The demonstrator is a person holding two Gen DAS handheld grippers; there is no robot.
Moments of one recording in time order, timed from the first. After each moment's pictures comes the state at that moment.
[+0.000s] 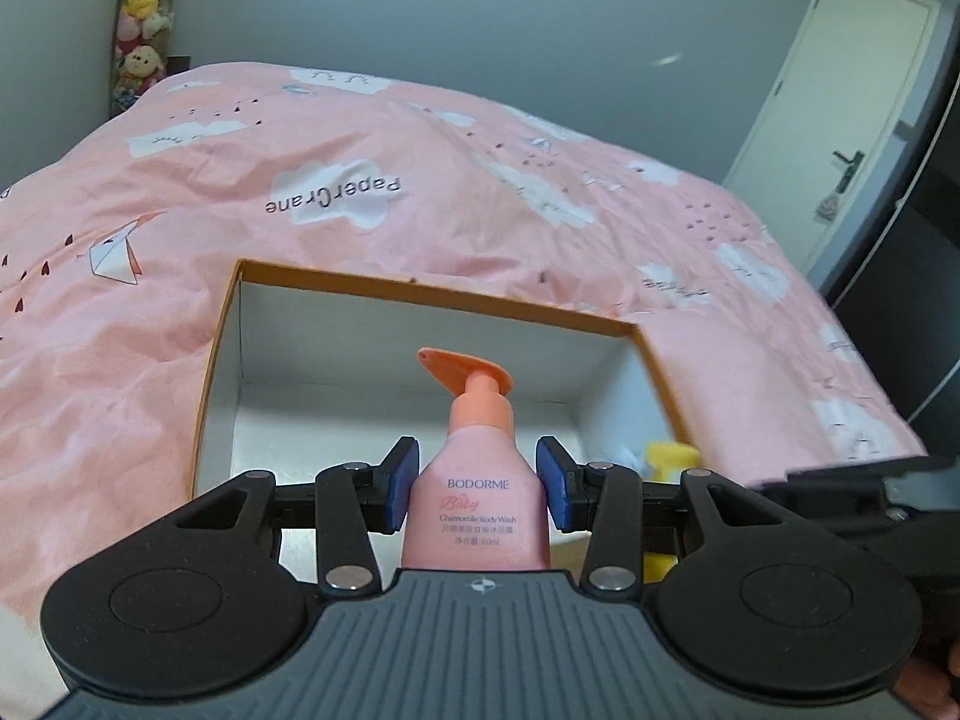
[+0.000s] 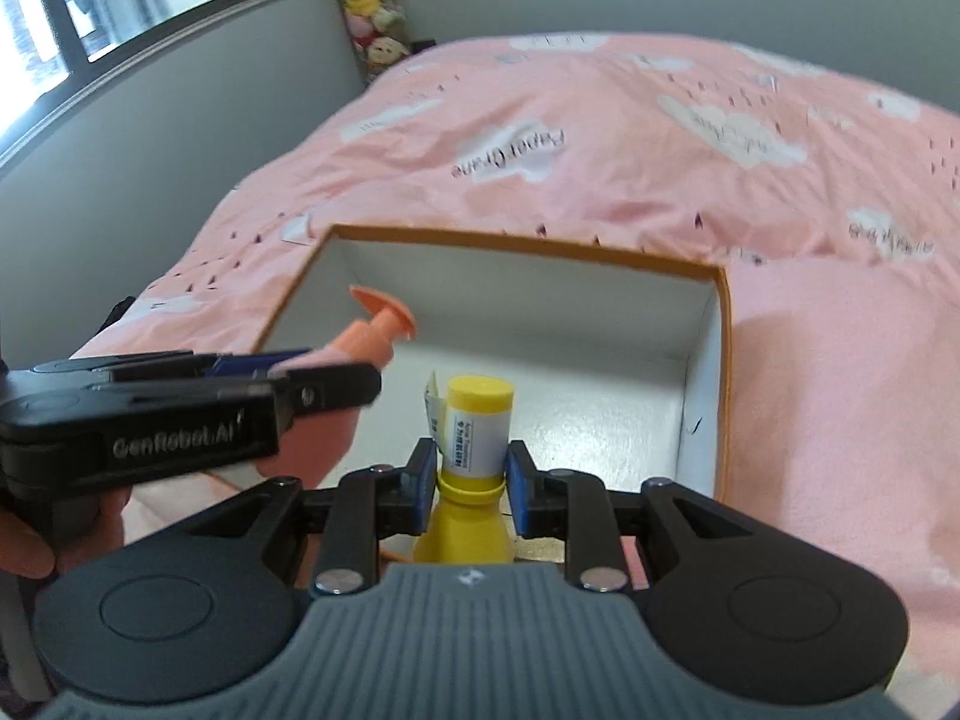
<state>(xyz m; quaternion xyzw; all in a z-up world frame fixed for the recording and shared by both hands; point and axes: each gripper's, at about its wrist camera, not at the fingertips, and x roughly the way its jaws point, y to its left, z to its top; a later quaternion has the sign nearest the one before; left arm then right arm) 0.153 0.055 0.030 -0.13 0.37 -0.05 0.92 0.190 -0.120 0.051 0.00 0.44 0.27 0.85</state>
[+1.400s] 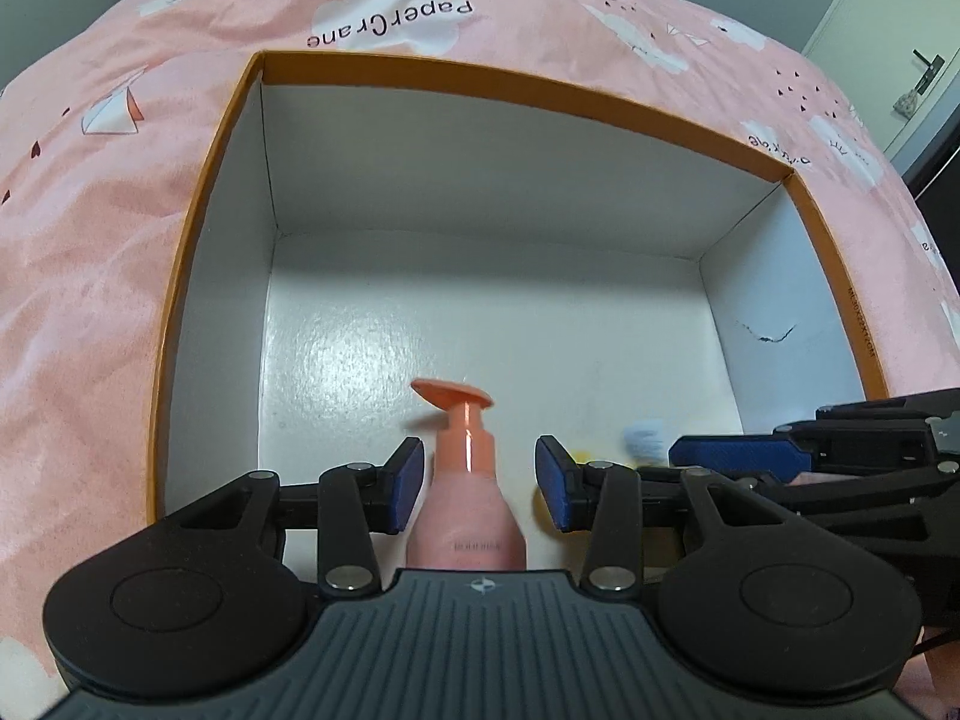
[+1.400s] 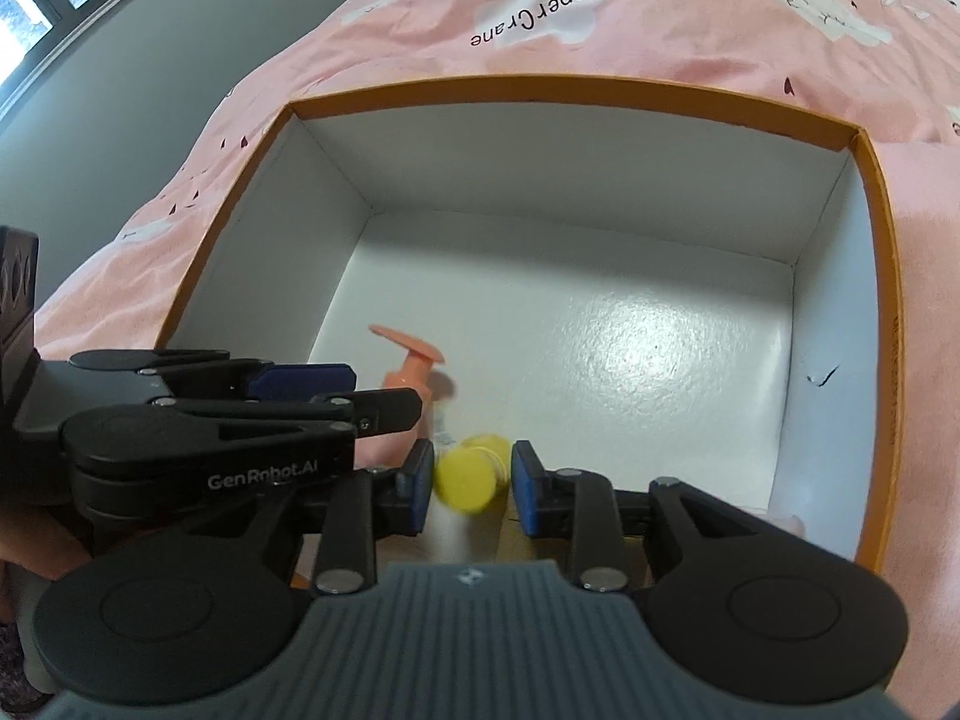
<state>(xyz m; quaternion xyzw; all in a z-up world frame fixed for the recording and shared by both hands) 0.189 0.078 -0.039 -0.11 0.51 -0.02 0.86 0.241 -0.075 -0.030 0.01 0.53 0.31 0.79</state>
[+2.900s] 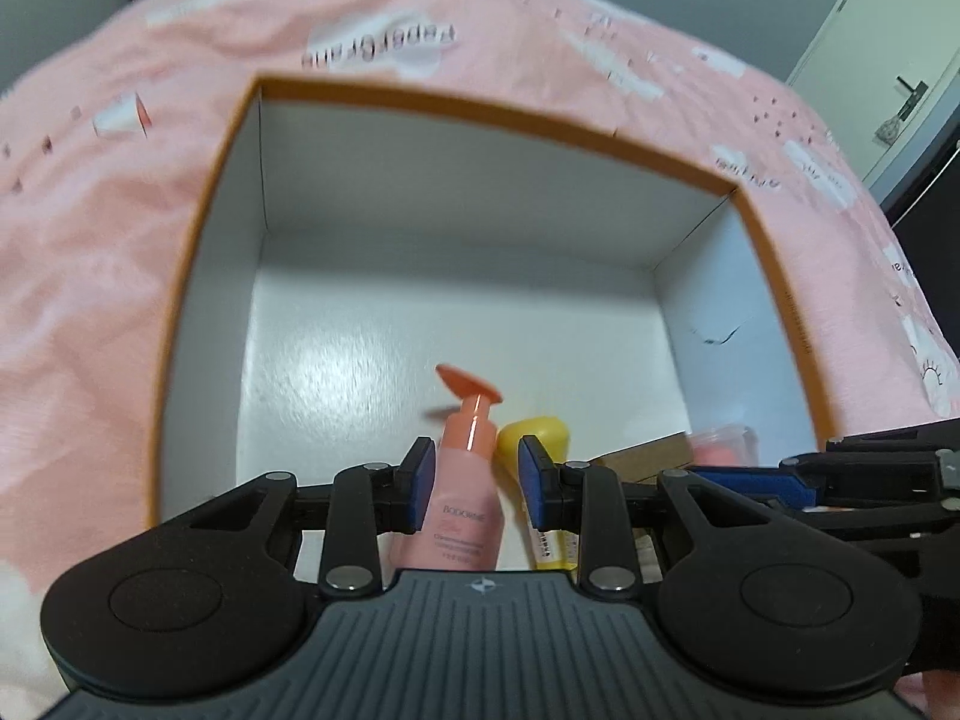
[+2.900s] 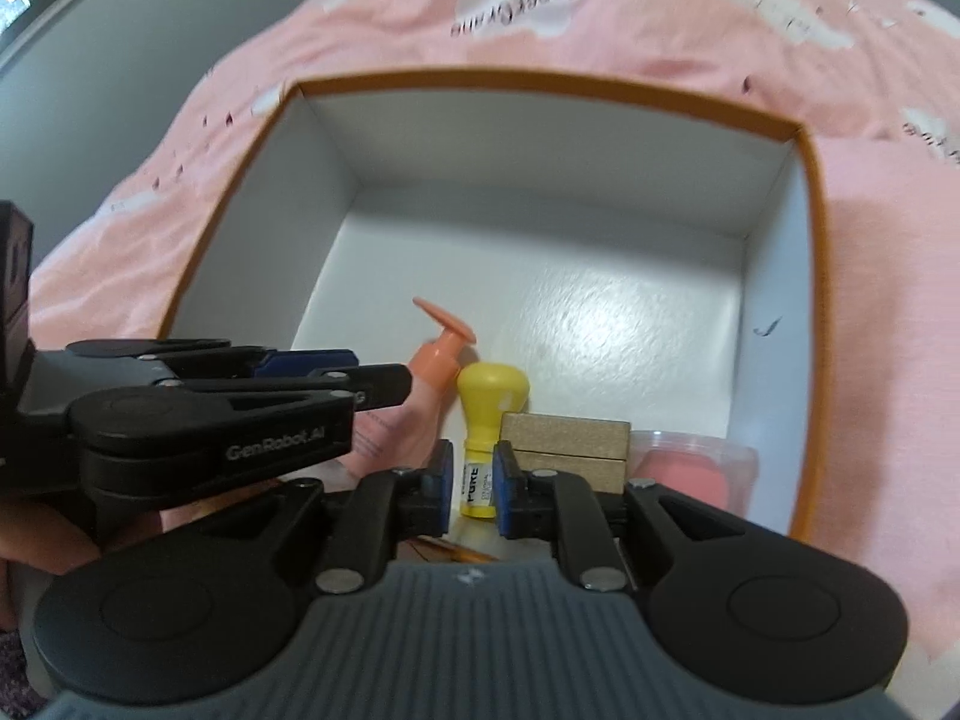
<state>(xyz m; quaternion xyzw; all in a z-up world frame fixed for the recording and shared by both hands) 0.157 0.066 -0.016 -0.12 0.47 -0.02 0.87 0.199 -0.084 0.000 -0.03 0.53 0.27 0.80</state>
